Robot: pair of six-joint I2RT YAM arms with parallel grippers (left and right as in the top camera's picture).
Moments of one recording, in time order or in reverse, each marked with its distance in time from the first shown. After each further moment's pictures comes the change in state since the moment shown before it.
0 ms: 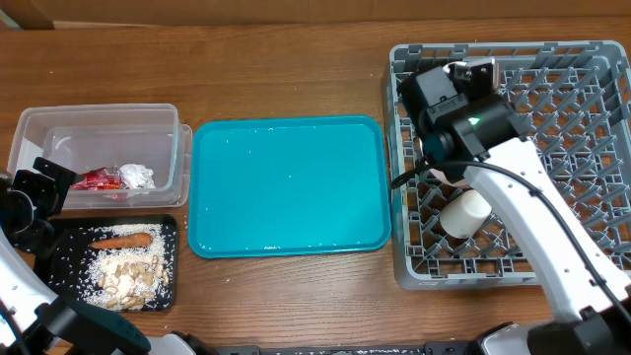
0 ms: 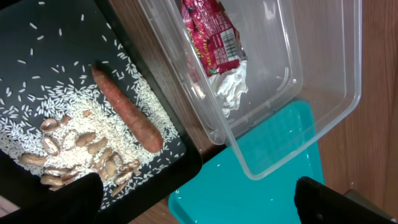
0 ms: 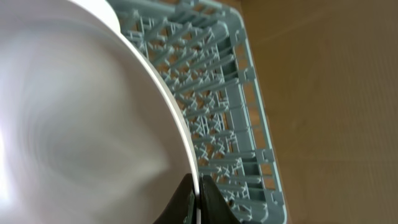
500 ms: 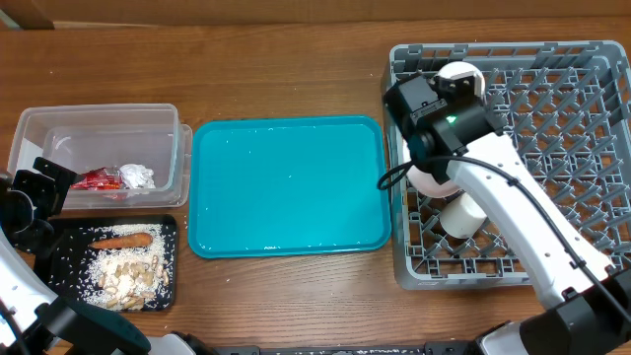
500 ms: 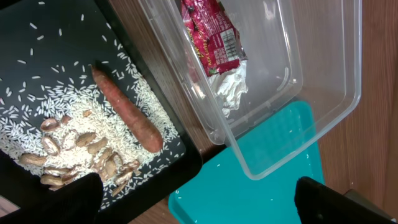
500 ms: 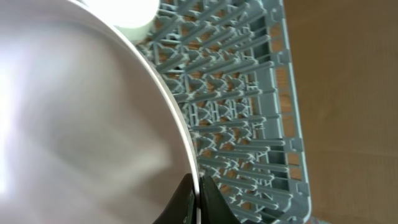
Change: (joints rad) left arm 0.000 0.000 0.000 0.000 0.000 0.000; right arm 0.042 0.044 -0.023 -0.010 -0.086 0.058
